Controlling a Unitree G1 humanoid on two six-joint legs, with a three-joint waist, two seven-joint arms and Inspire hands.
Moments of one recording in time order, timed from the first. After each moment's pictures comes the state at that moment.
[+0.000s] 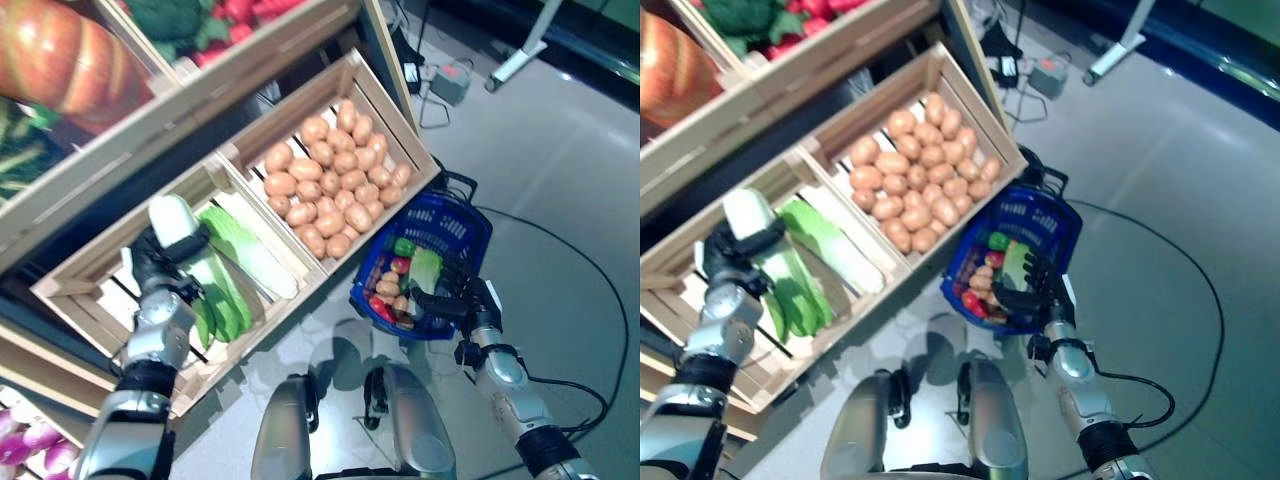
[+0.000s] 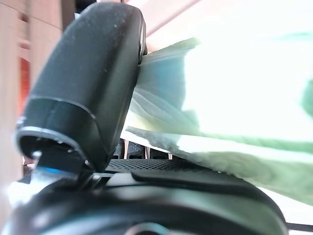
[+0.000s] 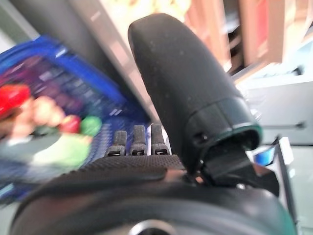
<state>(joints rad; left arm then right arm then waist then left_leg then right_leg) -0.36 0.52 -0.02 0.60 -0.73 -0.08 0.36 -0.13 -0.40 0.24 0.37 0.52 -0.20 -0.11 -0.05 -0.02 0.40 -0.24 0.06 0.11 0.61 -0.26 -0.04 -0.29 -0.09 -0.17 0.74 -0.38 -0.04</state>
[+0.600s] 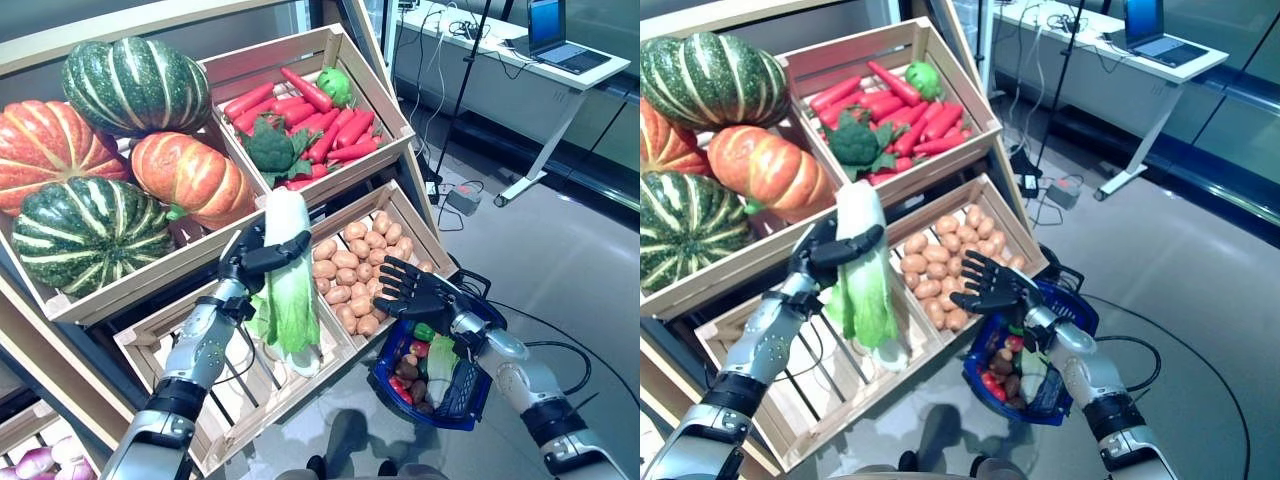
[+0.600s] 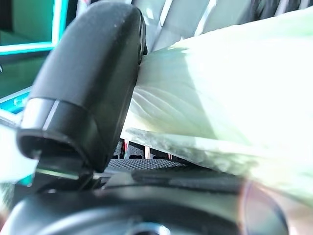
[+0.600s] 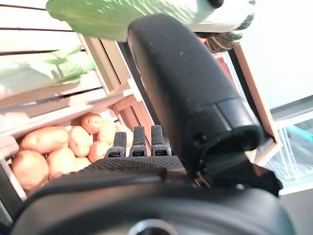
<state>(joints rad) -0.34 0.45 -0.17 0.44 -0.92 -0.11 -0.33 -0.28 -0.46 0.25 0.39 0.72 0.14 0.38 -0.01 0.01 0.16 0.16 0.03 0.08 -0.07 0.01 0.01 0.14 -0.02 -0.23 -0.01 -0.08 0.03</state>
